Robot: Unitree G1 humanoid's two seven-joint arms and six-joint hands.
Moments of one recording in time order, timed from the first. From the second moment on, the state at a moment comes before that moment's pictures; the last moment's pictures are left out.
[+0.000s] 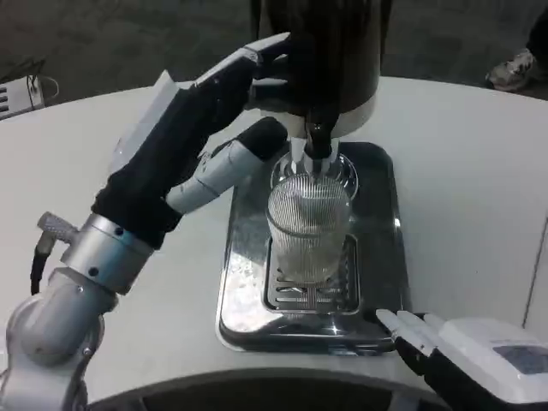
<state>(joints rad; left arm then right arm) -0.59 0.37 0.02 0.05 -0.04 -0.39 -0.30 0.09 -0.16 -0.03 -1.03 -1.06 0.15 1.09</state>
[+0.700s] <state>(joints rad) -0.74 0.33 -0.07 0.22 -0.01 -0.32 -0.42 0.13 -0.11 -0.09 -1.03 -1.03 0.07 1.08</state>
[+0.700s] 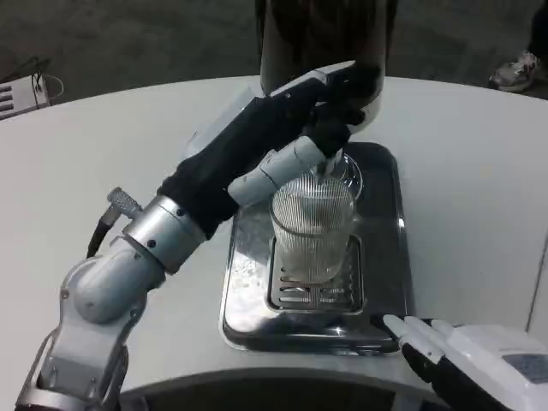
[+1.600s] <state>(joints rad) -0.78 0.47 -0.14 0.22 0.16 -0.45 -0.45 0.17 0.00 -0.16 -1.03 -0.95 0.04 1.07</state>
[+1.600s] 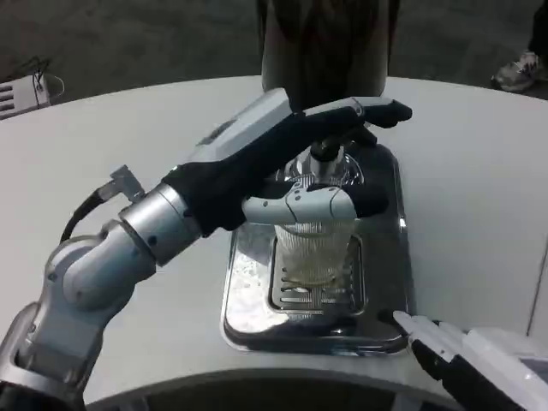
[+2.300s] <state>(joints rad) -0.82 0.48 -0.14 0.27 0.16 -0.48 -0.47 0.13 -0.03 -0.15 -0.76 -0.53 0.24 0.54</state>
